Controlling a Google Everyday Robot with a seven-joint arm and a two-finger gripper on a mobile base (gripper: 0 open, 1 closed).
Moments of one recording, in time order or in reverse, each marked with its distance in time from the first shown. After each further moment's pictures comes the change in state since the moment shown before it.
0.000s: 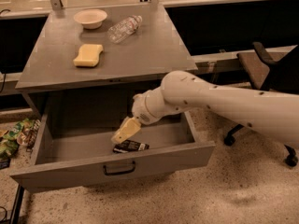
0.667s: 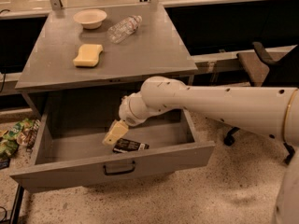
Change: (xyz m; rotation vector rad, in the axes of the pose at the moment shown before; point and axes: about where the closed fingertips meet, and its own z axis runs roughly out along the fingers) arm -0.010 0.000 0.054 0.005 0.032 -0.093
